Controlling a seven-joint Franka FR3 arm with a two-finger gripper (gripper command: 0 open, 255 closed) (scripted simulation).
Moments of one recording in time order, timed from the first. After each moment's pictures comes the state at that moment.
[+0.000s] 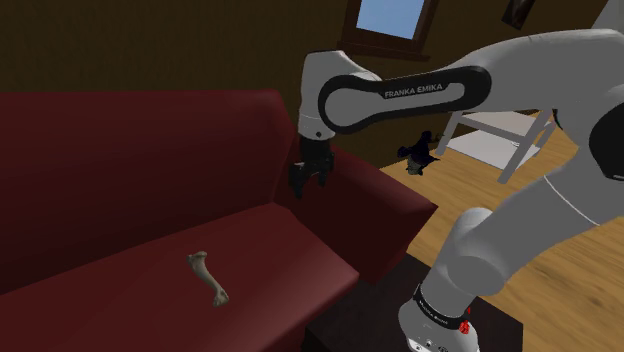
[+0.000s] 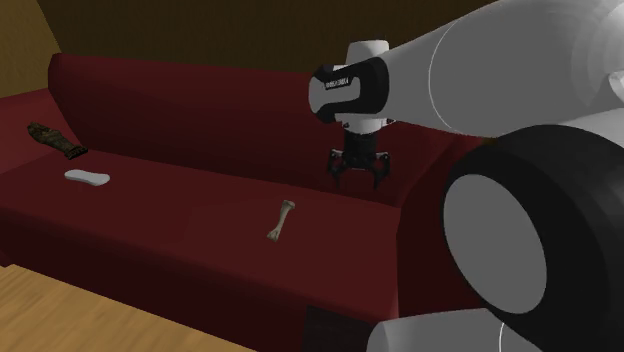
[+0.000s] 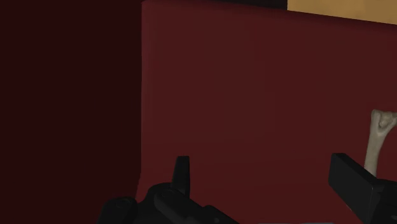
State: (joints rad) arm 0.09 -0.40 0.22 -2.33 0.08 1.87 0.29
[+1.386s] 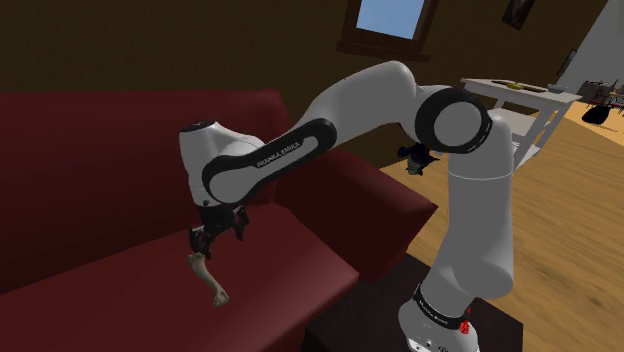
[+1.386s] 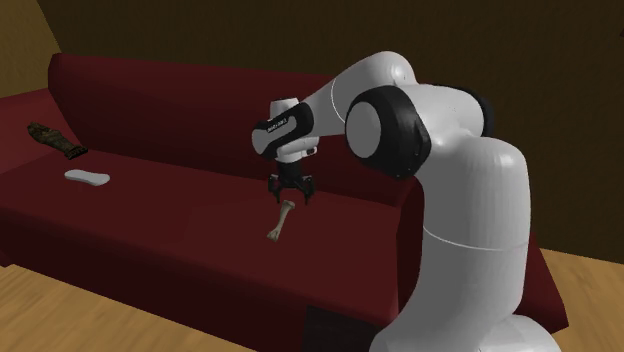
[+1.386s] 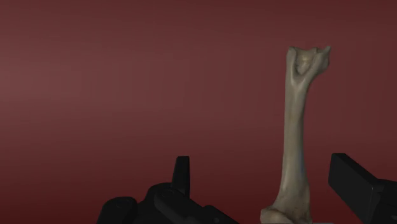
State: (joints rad) arm 0.25 0.41 0.37 -1.82 -0.13 2.05 0.71
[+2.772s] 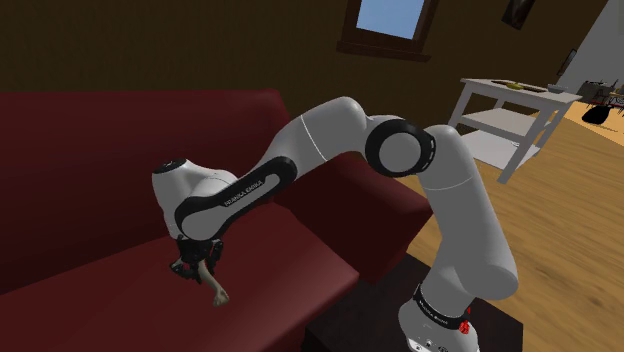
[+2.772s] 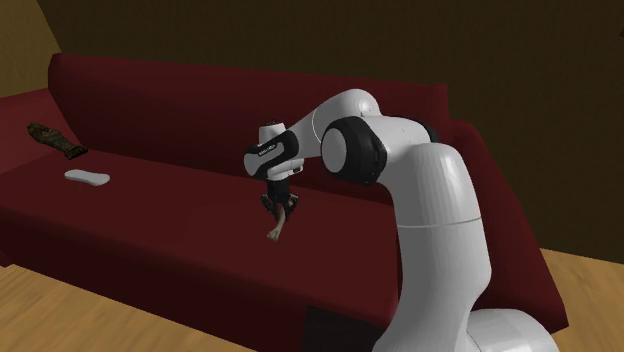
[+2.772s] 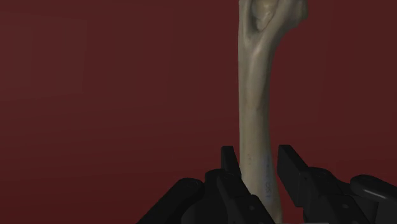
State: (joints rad) arm 0.34 0.71 0.33 -1.59 -0.21 2.08 0.78
